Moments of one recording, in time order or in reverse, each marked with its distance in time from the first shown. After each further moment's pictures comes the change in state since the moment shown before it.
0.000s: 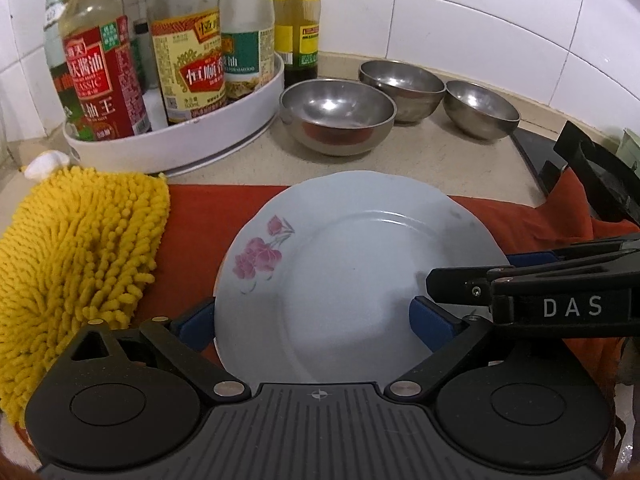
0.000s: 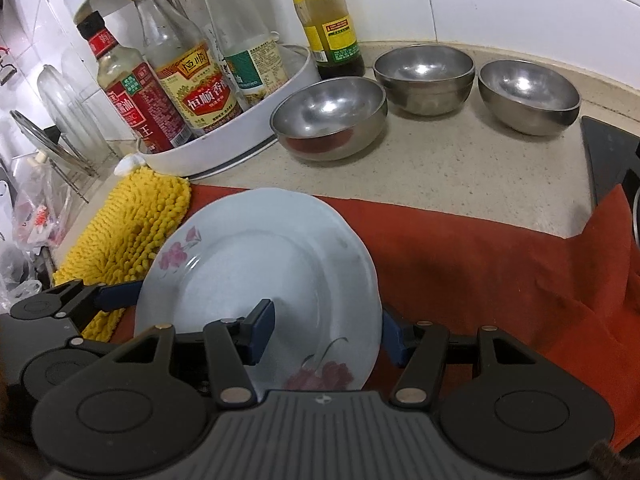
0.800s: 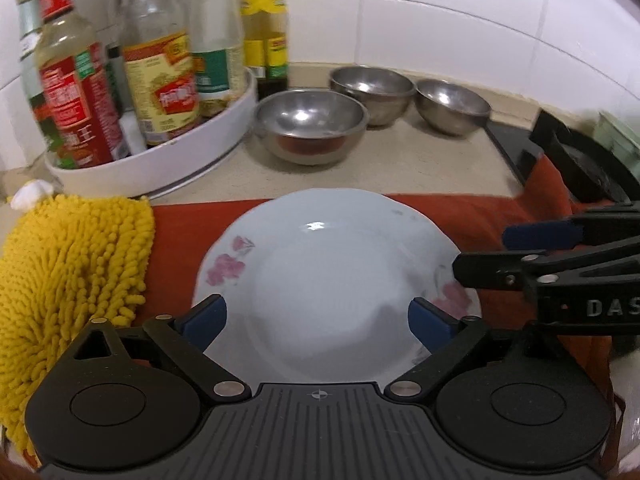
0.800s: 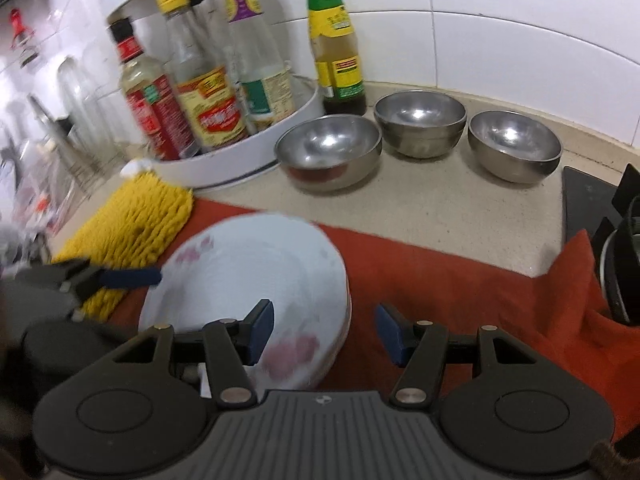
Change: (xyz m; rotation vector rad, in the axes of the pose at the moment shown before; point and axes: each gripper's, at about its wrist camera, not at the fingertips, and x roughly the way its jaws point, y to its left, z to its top) left arm -0.007 -0.010 -0.002 0.100 -0.030 -0.038; right arm -0.030 0.001 -0.012 -0.109 -0.102 -0.044
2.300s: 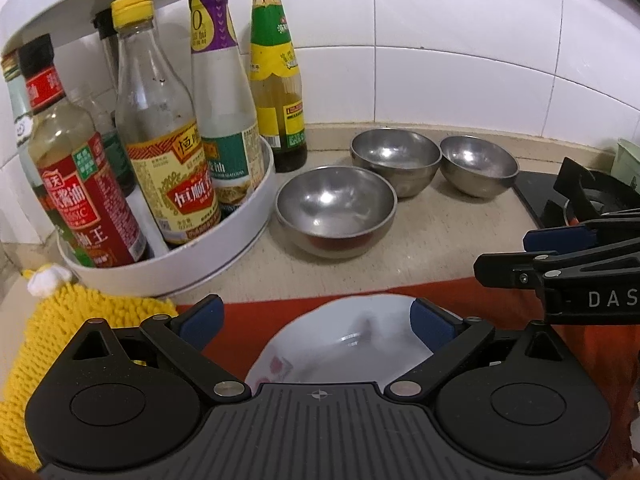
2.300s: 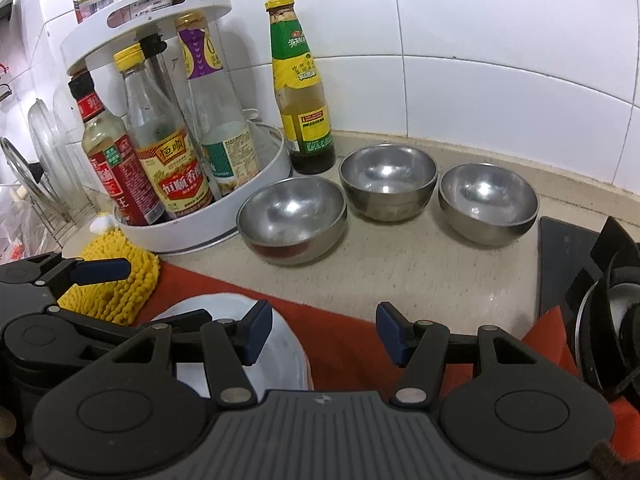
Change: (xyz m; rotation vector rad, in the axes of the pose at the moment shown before) left arm 0.011 0.016 0.054 0.039 -0.116 0.067; right arm 0.012 -0.019 0.051 0.032 -0.084 -0.064
